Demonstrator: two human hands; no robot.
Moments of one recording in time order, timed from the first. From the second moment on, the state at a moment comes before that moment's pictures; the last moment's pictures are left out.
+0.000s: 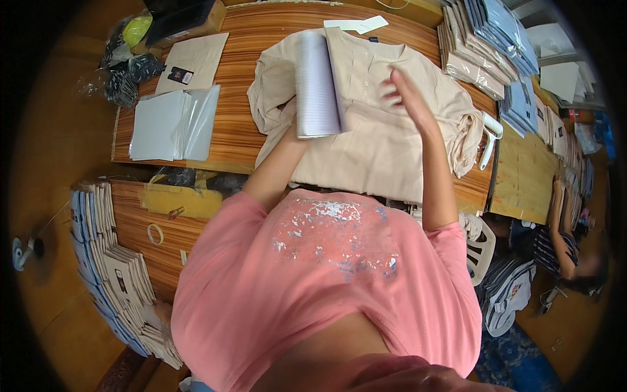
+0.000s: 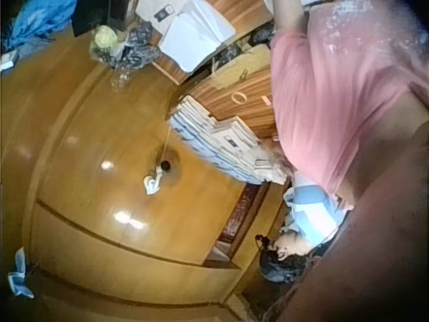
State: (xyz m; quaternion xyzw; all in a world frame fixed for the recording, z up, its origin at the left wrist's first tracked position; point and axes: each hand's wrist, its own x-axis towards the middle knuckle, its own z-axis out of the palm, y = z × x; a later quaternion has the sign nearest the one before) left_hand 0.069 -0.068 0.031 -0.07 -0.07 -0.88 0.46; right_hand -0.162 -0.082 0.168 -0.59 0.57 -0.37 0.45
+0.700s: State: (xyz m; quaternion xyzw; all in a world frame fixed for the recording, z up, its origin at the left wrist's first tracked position) left_hand 0.200 -0.211 0.192 0.57 -0.73 -0.15 0.34; right_hand 0.021 -0.107 0.203 -0.82 0.37 -0.30 0.31
